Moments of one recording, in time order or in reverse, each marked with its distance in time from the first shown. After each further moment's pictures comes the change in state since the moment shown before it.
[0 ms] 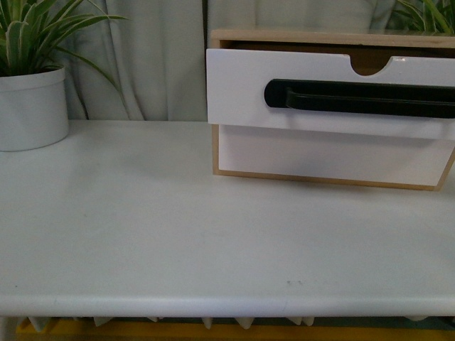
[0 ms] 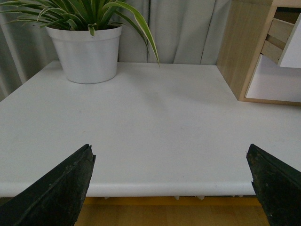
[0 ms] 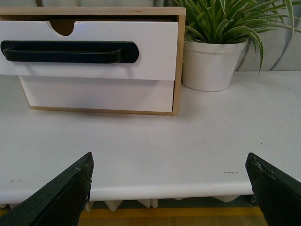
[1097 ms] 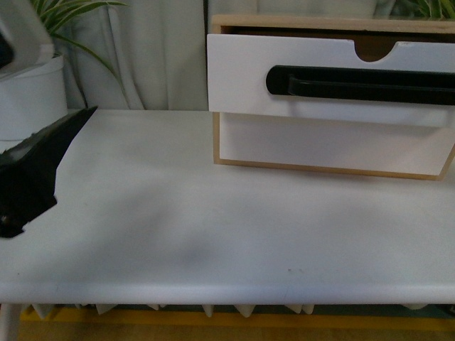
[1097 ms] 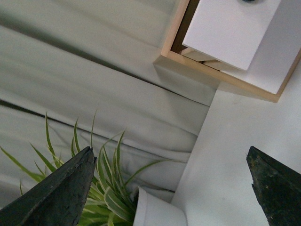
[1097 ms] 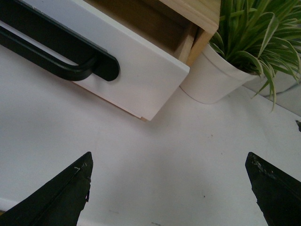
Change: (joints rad) left arm -0.249 1.299 0.369 1.083 0.166 1.265; right arm -0.119 0.974 0.688 -0.050 -0.158 -0.526
